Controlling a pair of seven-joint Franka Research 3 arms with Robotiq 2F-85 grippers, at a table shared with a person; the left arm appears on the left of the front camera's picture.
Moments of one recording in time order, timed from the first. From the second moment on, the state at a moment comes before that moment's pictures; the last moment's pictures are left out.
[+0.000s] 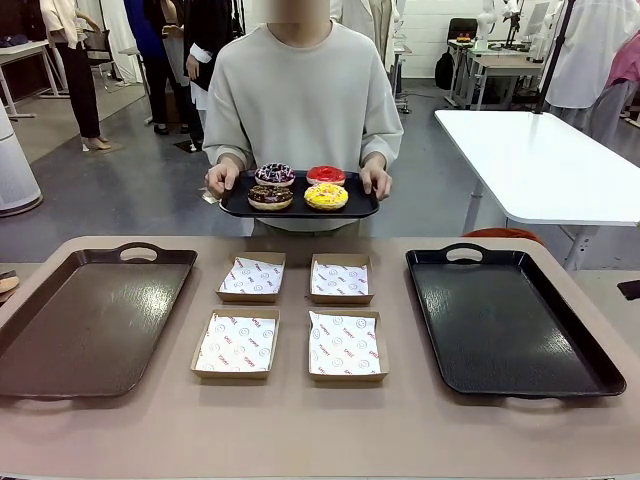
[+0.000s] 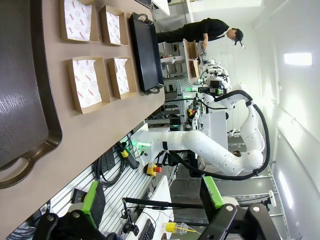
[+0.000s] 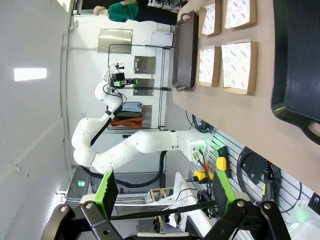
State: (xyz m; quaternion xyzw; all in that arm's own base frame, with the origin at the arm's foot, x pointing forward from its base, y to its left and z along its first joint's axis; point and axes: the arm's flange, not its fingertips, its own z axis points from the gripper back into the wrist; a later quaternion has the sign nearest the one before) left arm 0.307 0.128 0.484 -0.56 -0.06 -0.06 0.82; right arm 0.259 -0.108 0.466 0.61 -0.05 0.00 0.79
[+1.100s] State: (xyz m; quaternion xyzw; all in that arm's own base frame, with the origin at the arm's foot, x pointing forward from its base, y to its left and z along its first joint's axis) left arm 0.363 0.095 0.509 -0.49 -0.03 -0.04 0.87; right arm 0.259 -0.108 0.466 0.61 -0.05 0.00 0.79
